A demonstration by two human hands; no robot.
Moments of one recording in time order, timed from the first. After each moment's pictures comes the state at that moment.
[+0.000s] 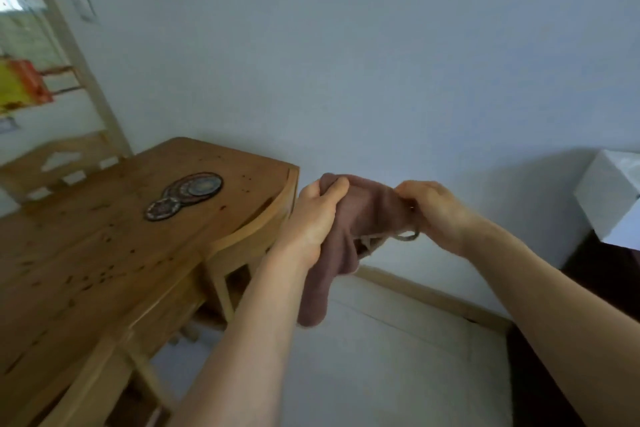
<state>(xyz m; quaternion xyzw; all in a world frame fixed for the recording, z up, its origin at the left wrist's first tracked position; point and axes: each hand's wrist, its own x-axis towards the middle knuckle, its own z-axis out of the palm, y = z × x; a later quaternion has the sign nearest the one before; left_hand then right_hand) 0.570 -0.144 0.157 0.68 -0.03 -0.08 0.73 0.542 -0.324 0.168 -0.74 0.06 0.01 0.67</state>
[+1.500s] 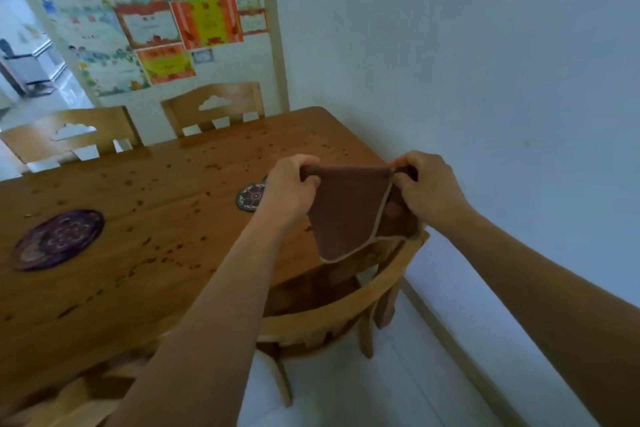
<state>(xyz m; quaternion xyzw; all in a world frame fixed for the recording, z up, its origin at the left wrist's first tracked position) 0.885 0.002 0.132 0.88 0.22 0.18 0.38 0.971 -0.182 0.133 -0.89 -0.22 -0.02 0.39</state>
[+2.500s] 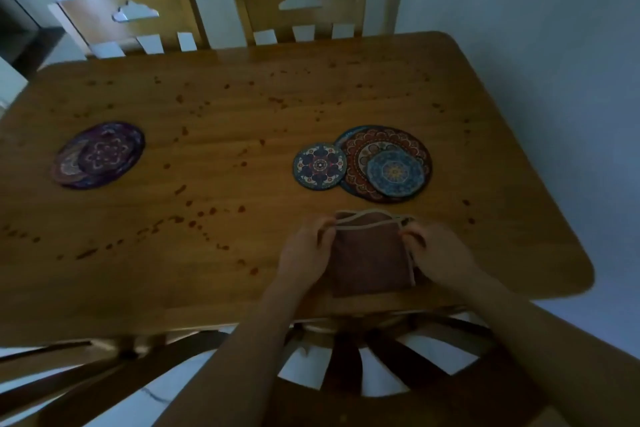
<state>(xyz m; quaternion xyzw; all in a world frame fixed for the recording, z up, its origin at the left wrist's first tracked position) 0.934 0.137 -0.095 0.85 0.38 0.07 0.37 1.108 -0.019 -0.078 -0.86 -0.41 0.25 0.17</state>
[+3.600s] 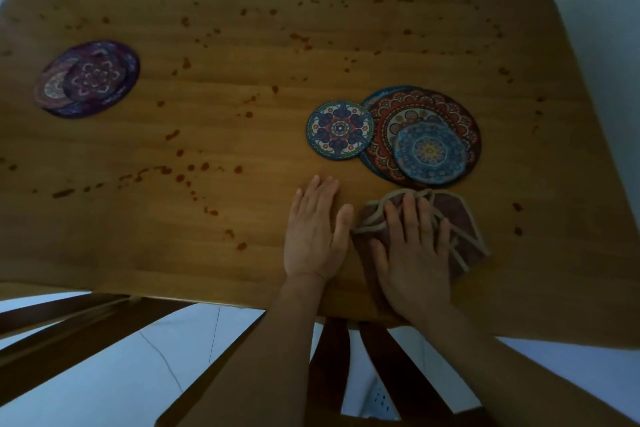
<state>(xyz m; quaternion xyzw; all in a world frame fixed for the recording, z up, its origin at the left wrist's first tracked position) 0.955 0.125 -0.155 0.84 0.43 0.20 0.26 1.065 0.009 -0.157 -0.87 -0.49 0.05 0.07</state>
